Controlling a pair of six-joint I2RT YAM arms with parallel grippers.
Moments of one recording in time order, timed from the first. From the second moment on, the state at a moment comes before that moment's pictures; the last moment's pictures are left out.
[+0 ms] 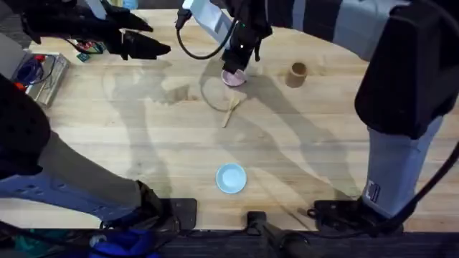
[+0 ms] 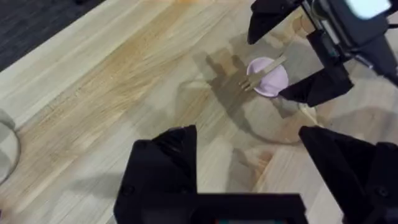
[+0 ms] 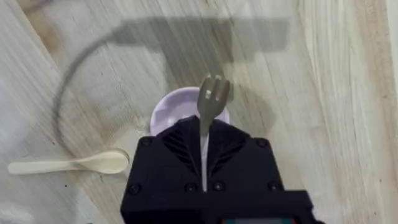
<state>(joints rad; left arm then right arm) 0.40 1.79 1.47 -1.03 0.98 1.09 0.59 2.21 1.88 -0.86 -0.04 -0.59</state>
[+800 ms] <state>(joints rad) 0.40 1.79 1.47 -1.03 0.98 1.09 0.59 2.21 1.88 -0.86 -0.05 -0.58</state>
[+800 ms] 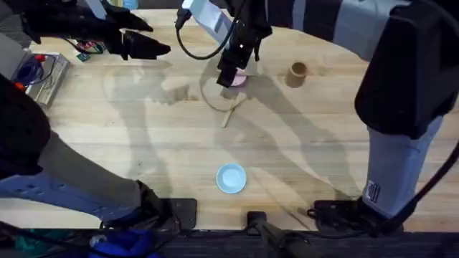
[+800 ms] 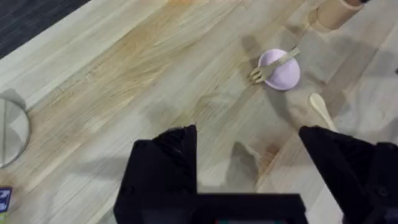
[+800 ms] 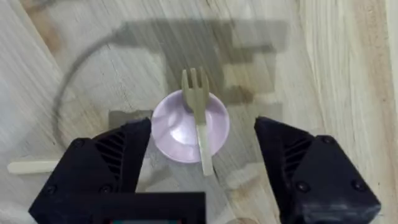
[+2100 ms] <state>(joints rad) 0.40 1.79 1.49 -1.15 0.90 1.22 0.59 1.94 1.94 -1.32 -0.05 -0.15</state>
